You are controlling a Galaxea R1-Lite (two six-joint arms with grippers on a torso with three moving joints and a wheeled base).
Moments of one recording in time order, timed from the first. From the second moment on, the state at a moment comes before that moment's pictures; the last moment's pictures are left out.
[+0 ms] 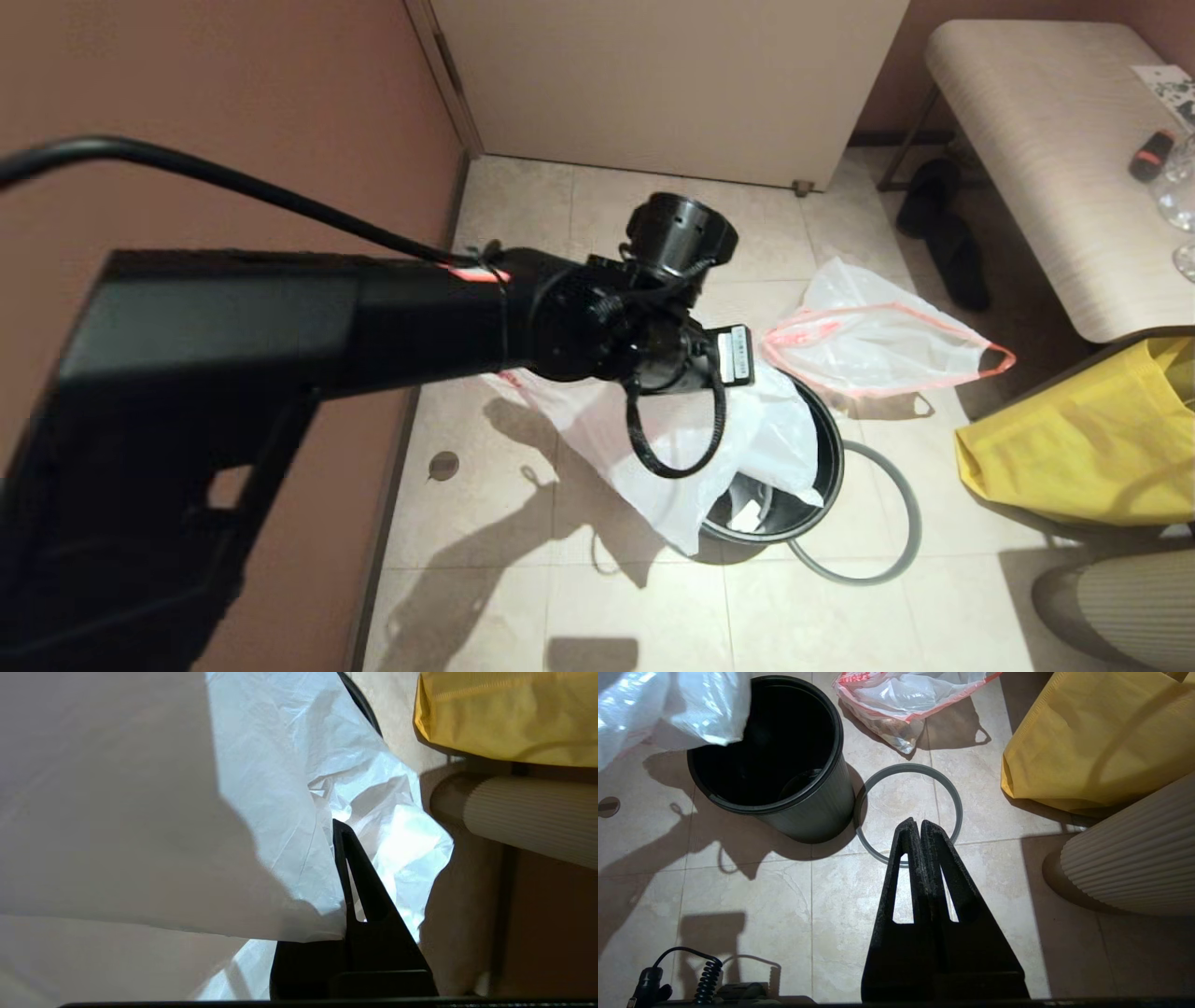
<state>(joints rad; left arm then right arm) -0.82 2.21 -1.95 0.31 0.14 -0.45 0.01 0.00 -0.01 0.02 -0.03 0.07</state>
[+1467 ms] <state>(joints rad) -0.78 2.83 -1.97 -0.51 0.42 0.39 0.01 0.00 -0.01 0.02 -0.03 0.07</state>
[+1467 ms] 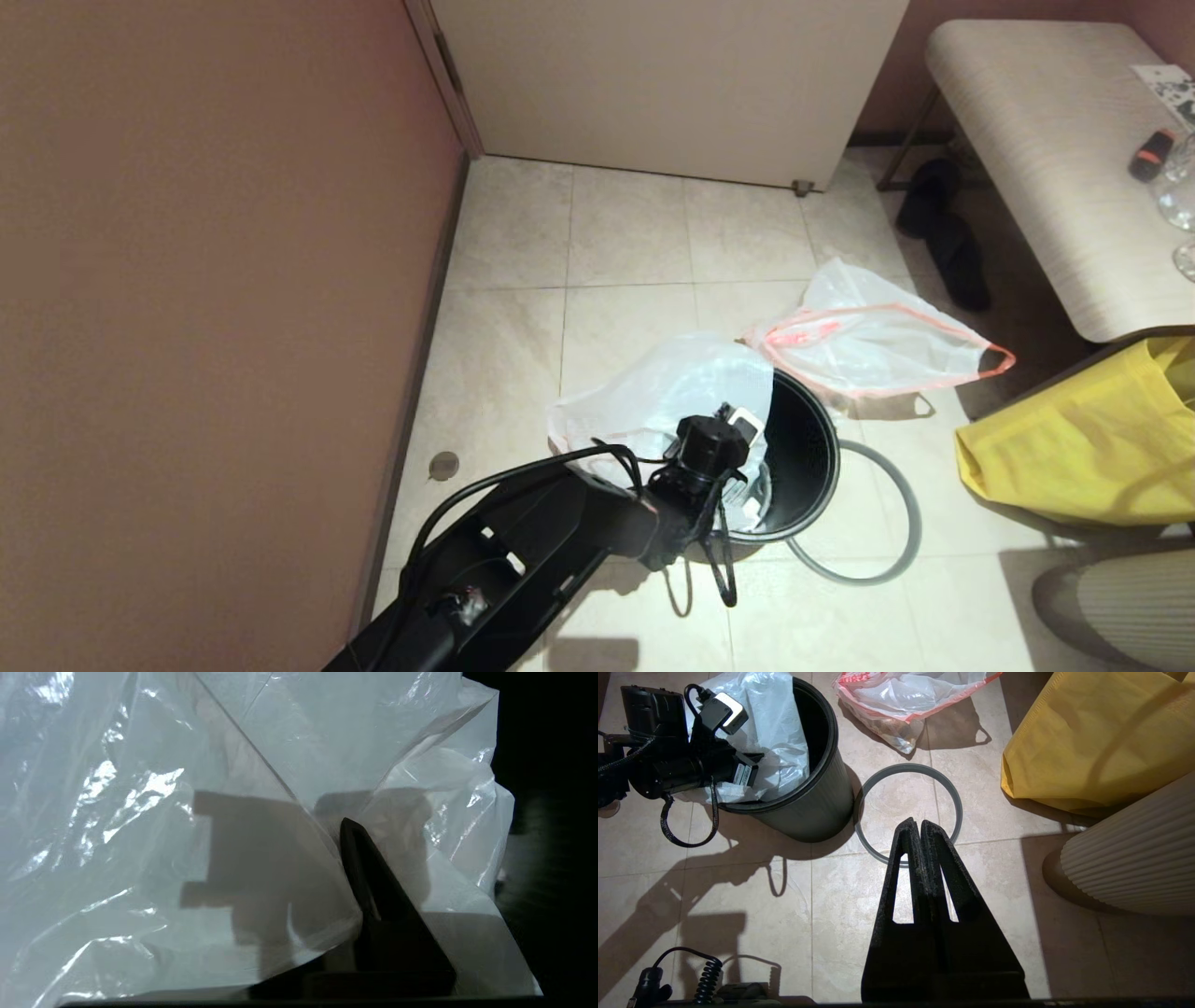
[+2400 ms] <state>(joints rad) -0.85 2.71 -1.96 -0.48 0.49 0.30 0.01 0.00 -0.01 0.02 -0.03 0.07</state>
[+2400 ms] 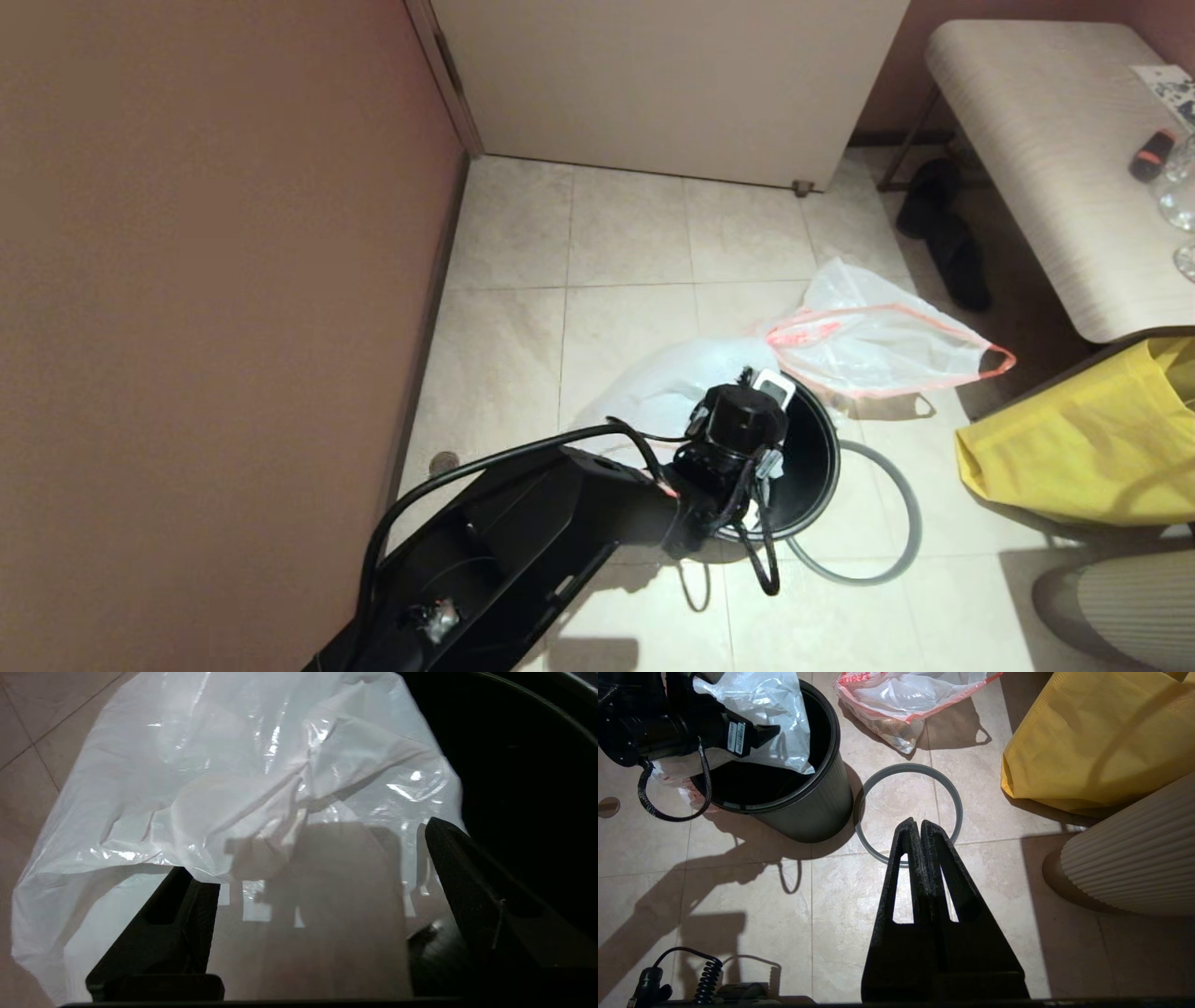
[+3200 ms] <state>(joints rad) -0.85 2.66 -1.96 -0.45 0.49 0.24 0.01 0.00 -0.01 0.02 -0.03 0.07</state>
